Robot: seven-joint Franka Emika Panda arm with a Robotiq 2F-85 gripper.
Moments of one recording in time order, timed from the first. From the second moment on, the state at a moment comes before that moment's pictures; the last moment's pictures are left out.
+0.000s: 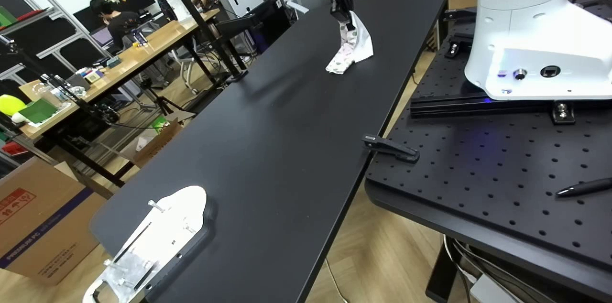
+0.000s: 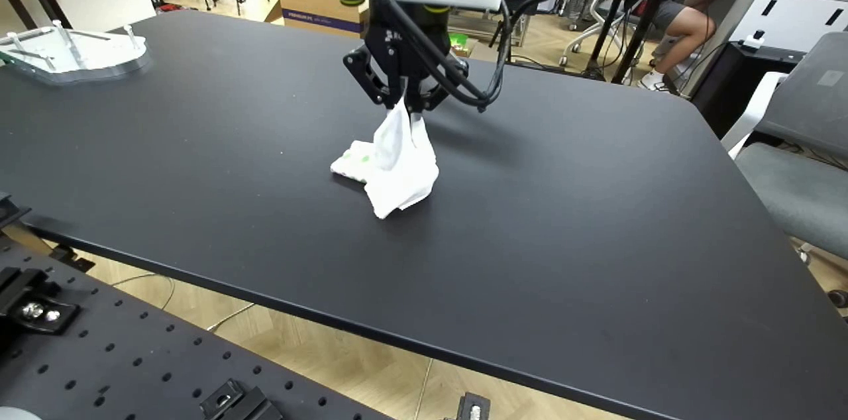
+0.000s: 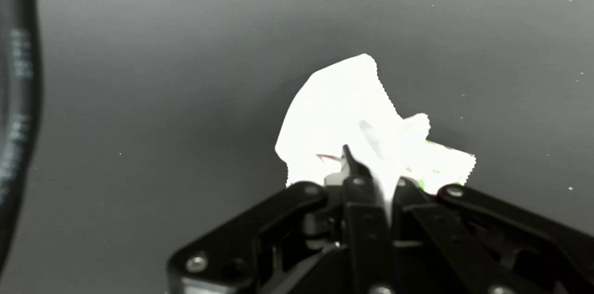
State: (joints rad) arm -0.13 0.08 -0.12 -2.59 -0.10 2.61 -0.40
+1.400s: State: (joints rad) arm -0.05 -0.18 -0.06 -2.30 -0.08 2.14 -0.27
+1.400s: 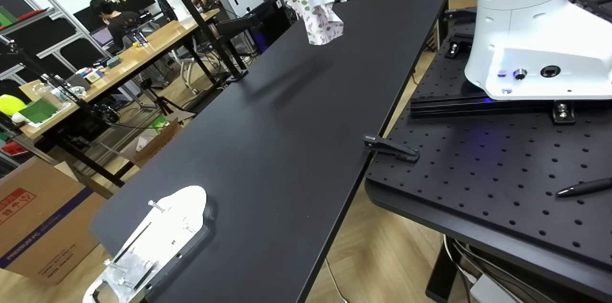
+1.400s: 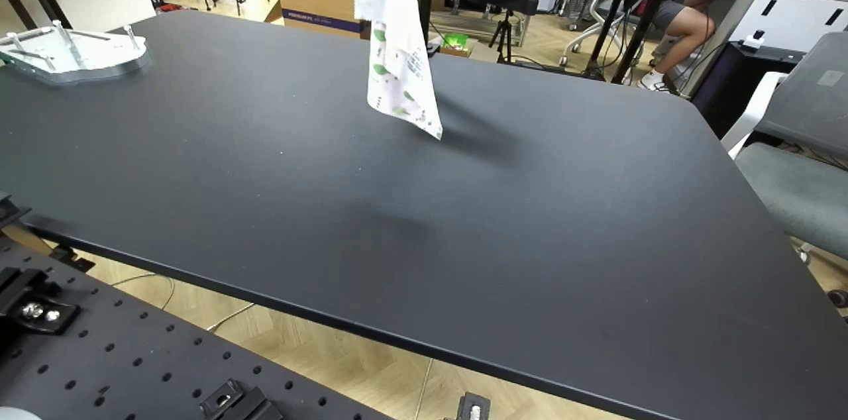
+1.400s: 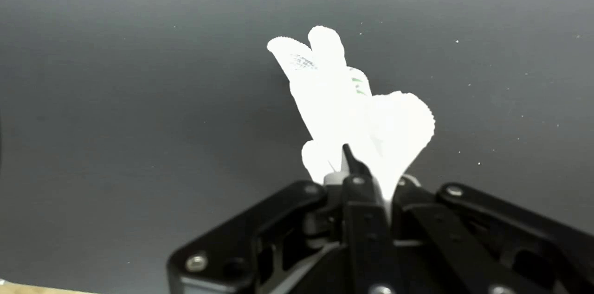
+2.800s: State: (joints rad) arm 0.05 0.18 0.05 -1.85 -0.08 2.22 0.01
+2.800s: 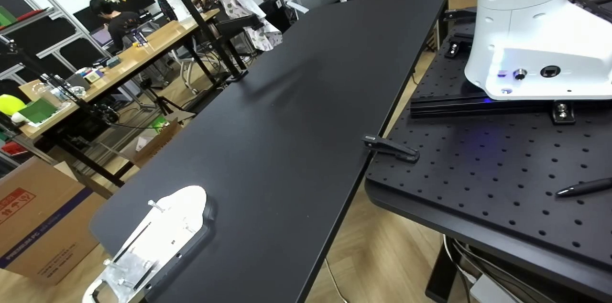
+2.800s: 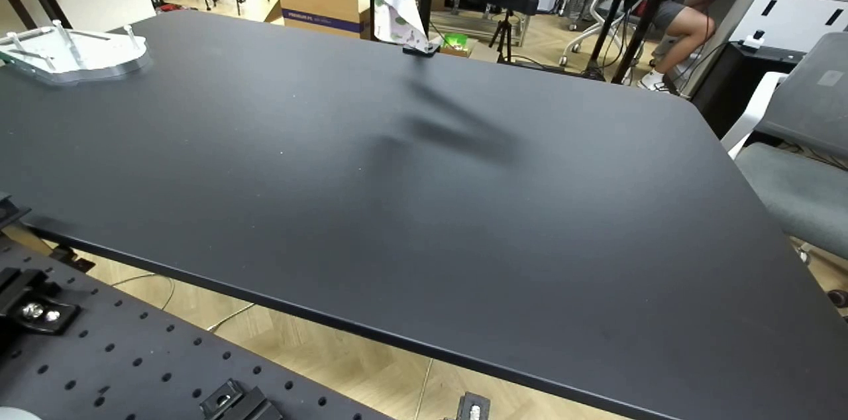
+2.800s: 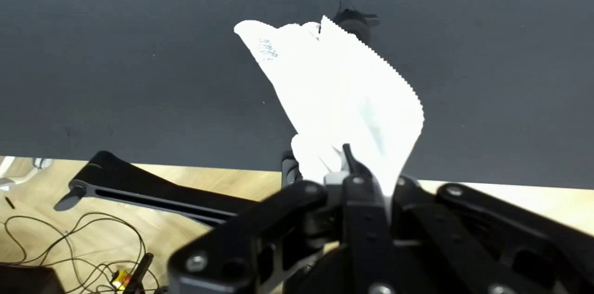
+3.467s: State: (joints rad) arm 0.11 0.28 0.06 -1.69 -0.07 2.20 0.05
